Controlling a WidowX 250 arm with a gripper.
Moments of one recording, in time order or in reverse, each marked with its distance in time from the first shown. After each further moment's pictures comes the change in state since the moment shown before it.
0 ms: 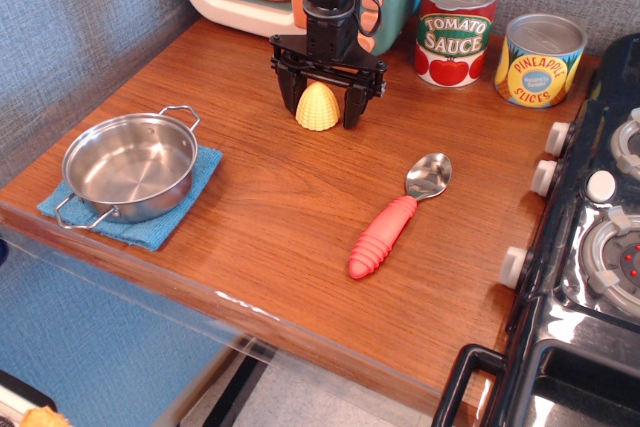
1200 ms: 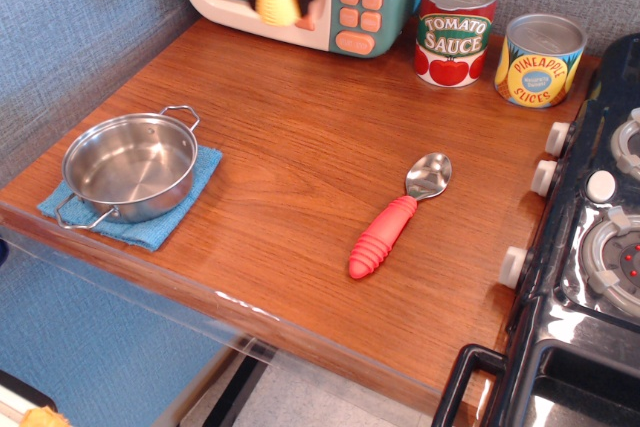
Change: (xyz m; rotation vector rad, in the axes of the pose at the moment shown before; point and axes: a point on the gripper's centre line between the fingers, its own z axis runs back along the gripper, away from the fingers) arm 0.039 0.074 0.065 -0.044 -0.145 0.153
